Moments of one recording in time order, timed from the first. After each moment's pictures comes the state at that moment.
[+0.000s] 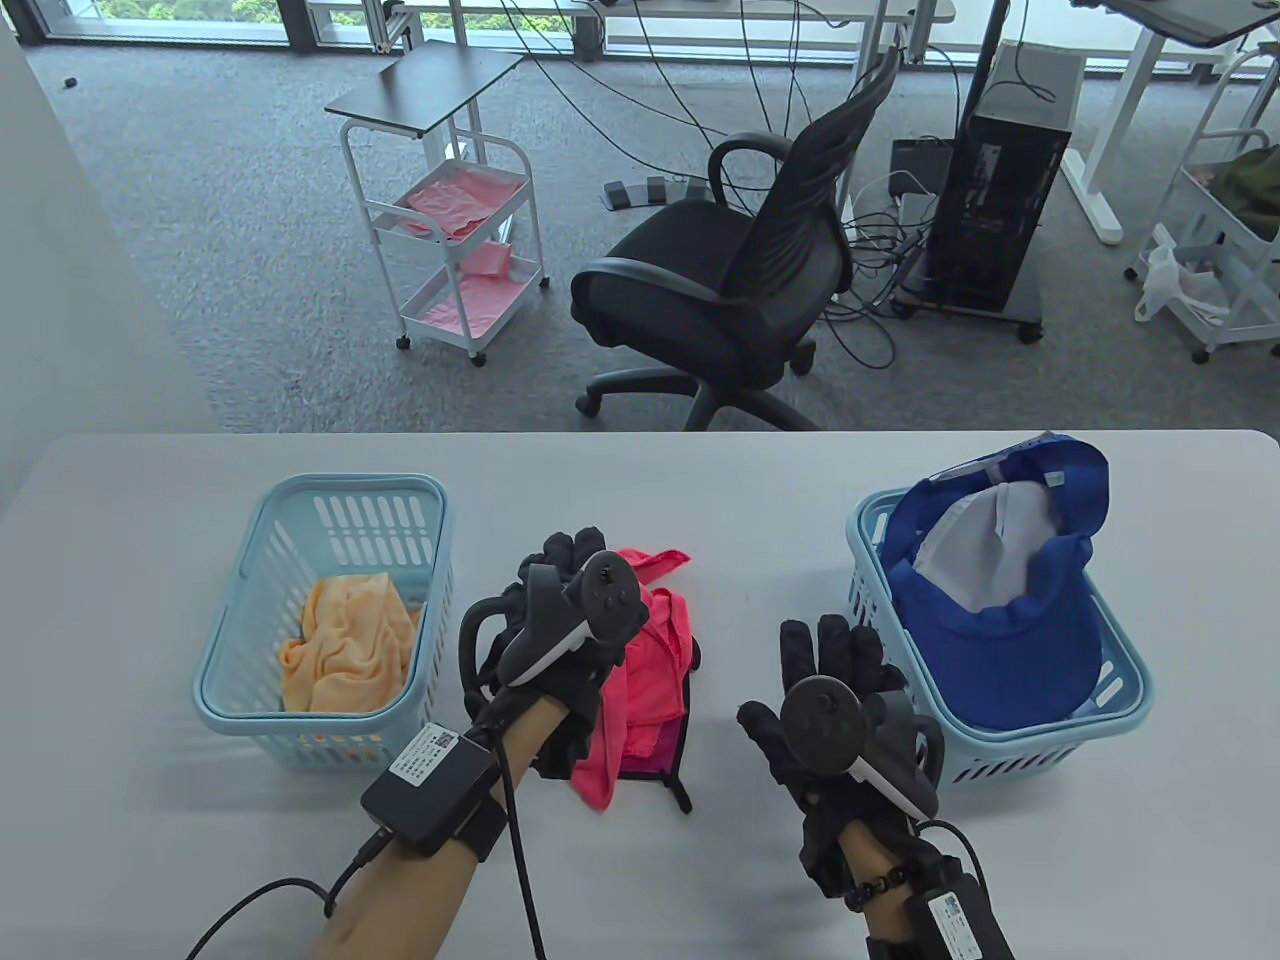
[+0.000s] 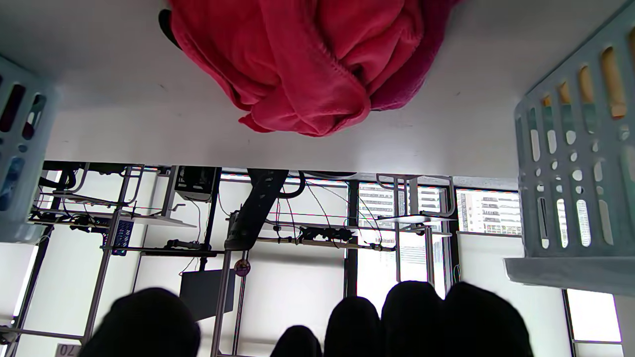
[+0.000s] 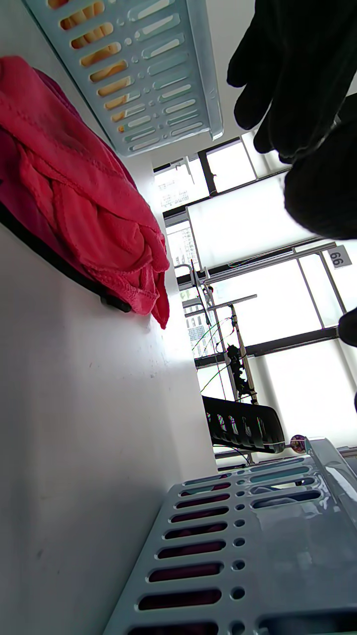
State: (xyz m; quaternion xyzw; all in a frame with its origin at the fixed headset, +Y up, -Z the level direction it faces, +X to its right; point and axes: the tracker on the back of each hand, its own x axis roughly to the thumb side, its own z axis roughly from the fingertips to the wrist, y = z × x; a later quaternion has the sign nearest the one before) left_hand -0.096 -0.640 -0.407 -0.03 -0.06 0.03 1.00; right_hand 0.130 -0.674 -0.323 0.07 -0.03 0.99 0.15
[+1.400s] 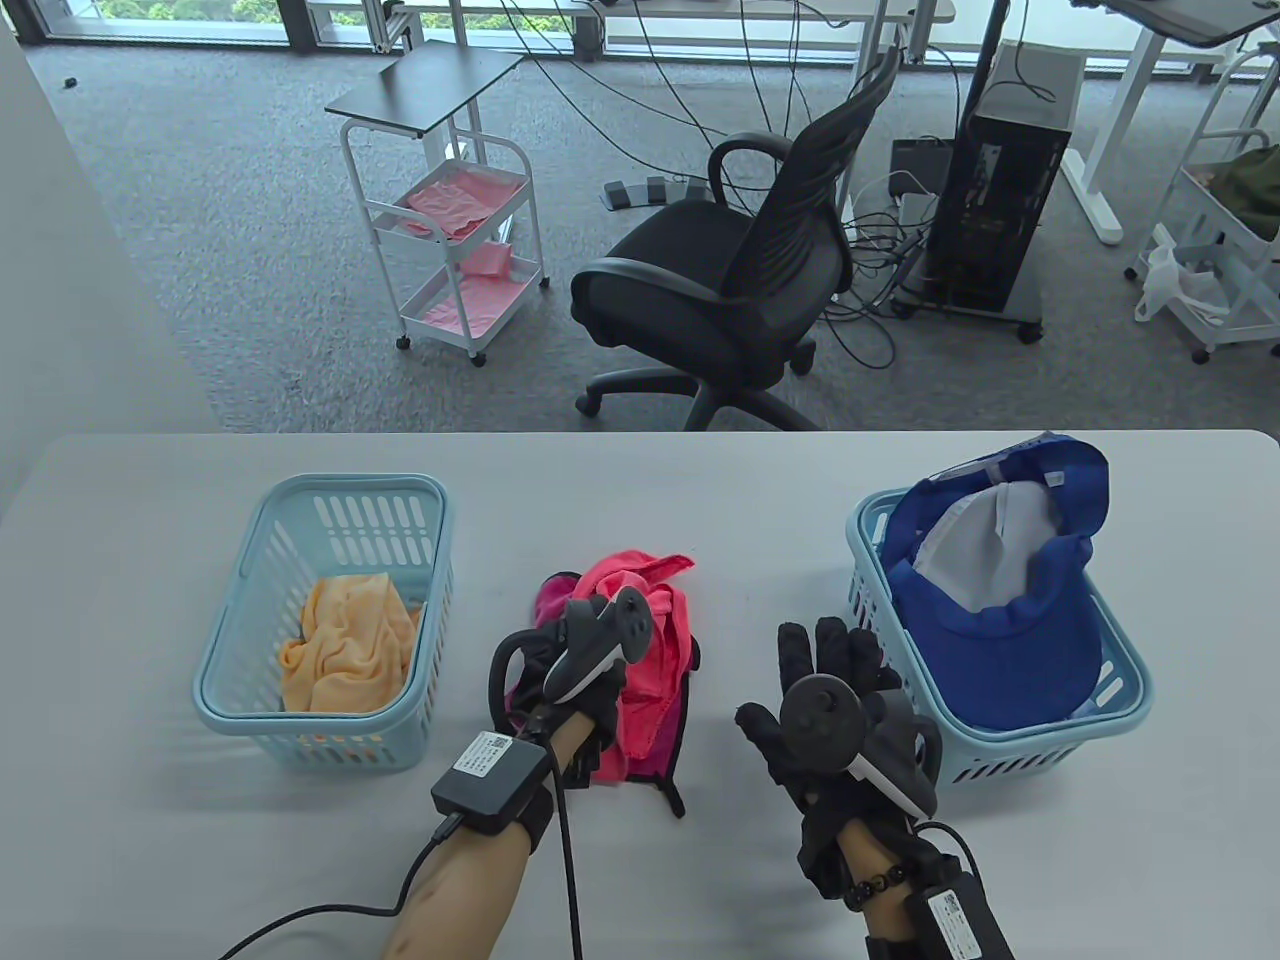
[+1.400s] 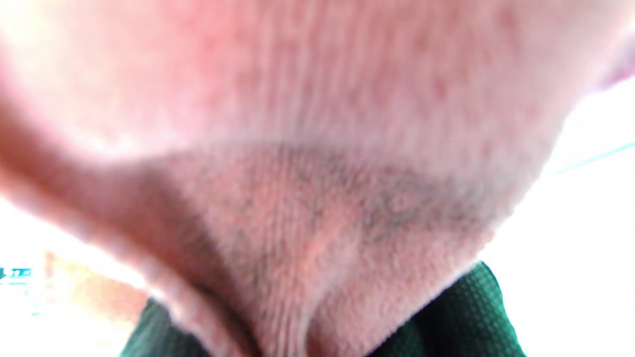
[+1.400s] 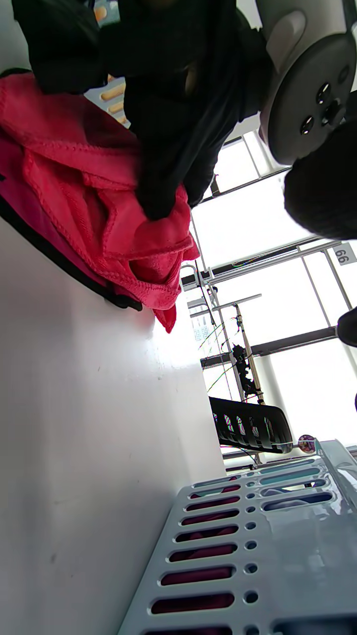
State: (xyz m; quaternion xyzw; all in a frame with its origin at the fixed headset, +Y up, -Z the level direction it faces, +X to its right) left_hand -0.093 -0.723 -0.439 -0.04 0.00 -0.01 1.00; right_hand 0.129 -0.677 -0.325 0.07 -0.03 0.98 0.15
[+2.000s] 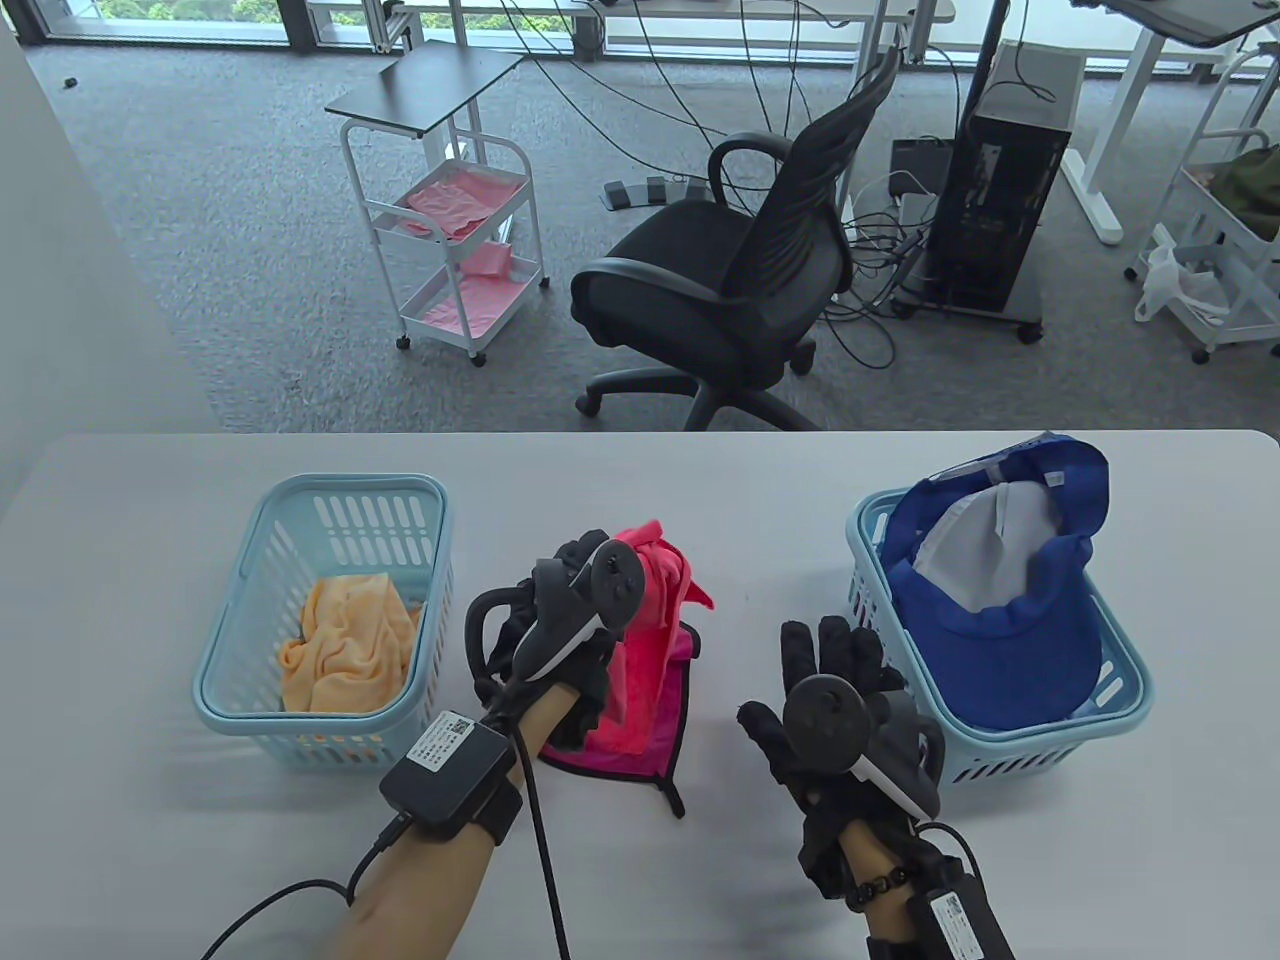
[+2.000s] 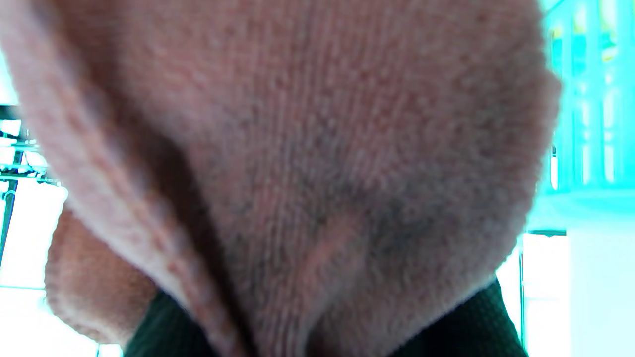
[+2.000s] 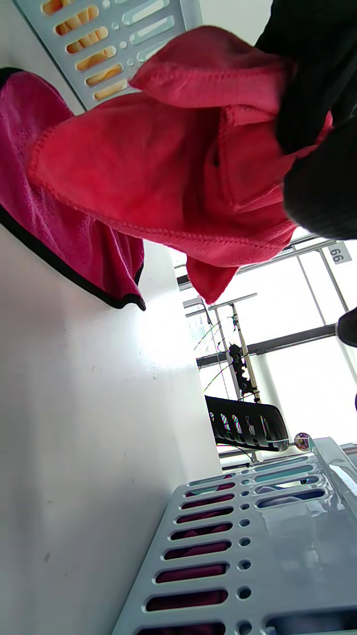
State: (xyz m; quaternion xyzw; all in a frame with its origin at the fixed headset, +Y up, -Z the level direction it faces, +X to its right) left_hand -0.101 -0.610 -0.409 0.06 -0.03 0.04 1.00; right_hand 0.131 -0.677 -0.324 0.07 -0.03 0.98 0.16
